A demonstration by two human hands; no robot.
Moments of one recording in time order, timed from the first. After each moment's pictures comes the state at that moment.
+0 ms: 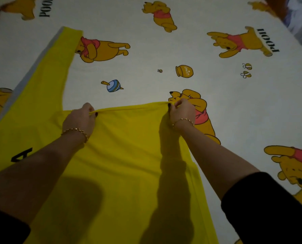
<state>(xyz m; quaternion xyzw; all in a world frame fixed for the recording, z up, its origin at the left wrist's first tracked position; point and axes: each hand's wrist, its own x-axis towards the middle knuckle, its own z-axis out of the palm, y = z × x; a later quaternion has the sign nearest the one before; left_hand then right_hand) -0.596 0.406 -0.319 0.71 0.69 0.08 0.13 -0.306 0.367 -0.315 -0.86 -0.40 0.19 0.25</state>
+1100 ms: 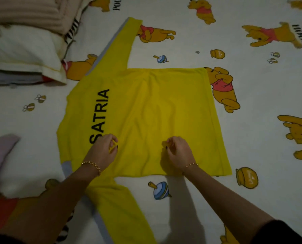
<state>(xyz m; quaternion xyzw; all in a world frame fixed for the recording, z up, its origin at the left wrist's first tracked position) -0.739 0.099 -0.292 0.72 0.63 0.13 0.25 -0.455 0.075 -0.315 -0.67 -0.66 0.29 0.20</state>
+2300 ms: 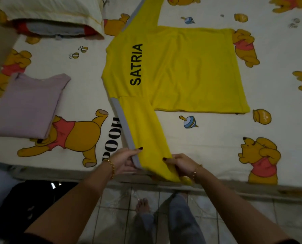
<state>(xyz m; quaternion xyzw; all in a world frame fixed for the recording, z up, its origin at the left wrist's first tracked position) -0.808 -0.146 -0.278 0.18 0.63 0.16 0.74 -0.575 -0.166 -0.281 -0.61 -0.34 0.71 0.06</state>
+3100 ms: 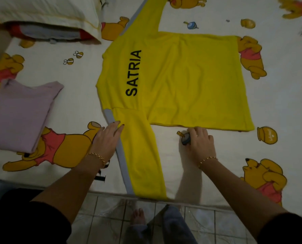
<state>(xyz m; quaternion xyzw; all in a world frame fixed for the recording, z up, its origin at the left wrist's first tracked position) -0.847 -0.065 -0.307 0.82 0.57 -0.08 0.01 -0.515 -0.080 -0.308 -0.69 -0.72 0.06 0.00</state>
